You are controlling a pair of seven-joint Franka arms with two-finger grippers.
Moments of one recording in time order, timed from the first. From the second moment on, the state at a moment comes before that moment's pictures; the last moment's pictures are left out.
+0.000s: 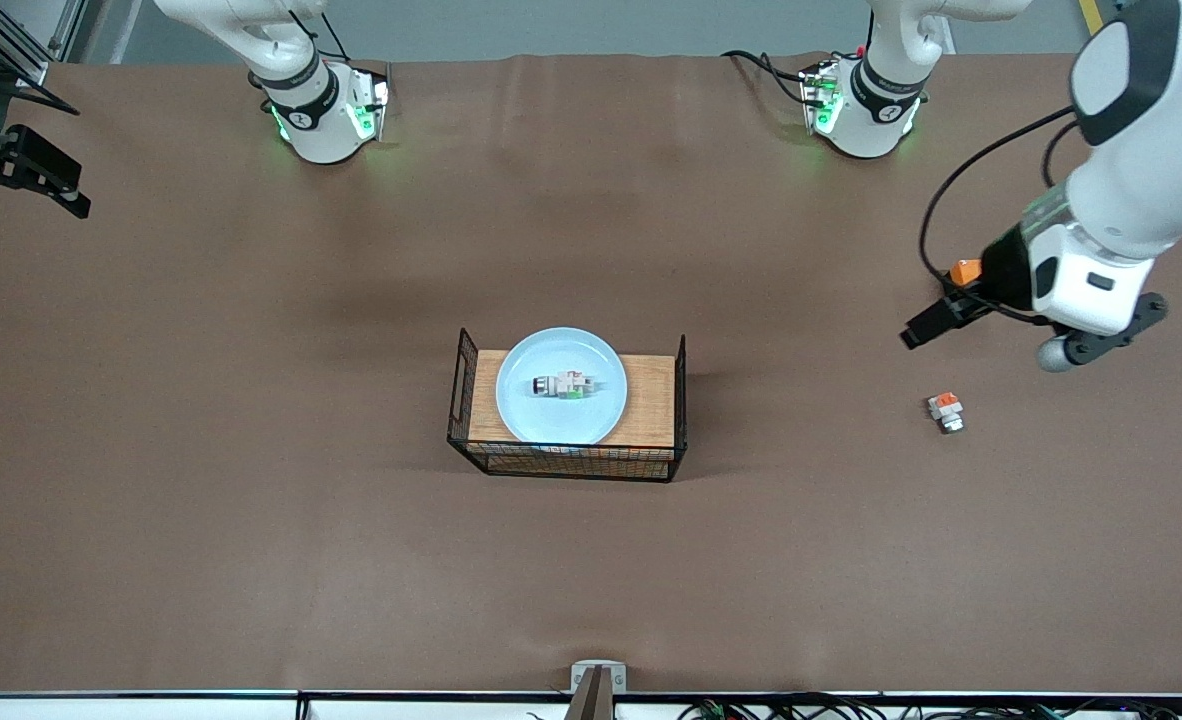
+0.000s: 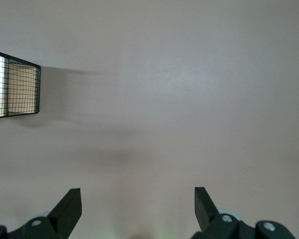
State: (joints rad) left arm -0.20 0.06 0.03 -1.68 -0.10 1.80 -0.54; right arm 0.03 -0.12 -0.04 -1.57 -0.01 1.47 -0.07
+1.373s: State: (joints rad) left arm -0.04 0.05 0.03 -1.64 -0.07 1.80 -0.20; right arm 0.01 -0.12 -0.04 -1.57 0.02 1.43 -0.07
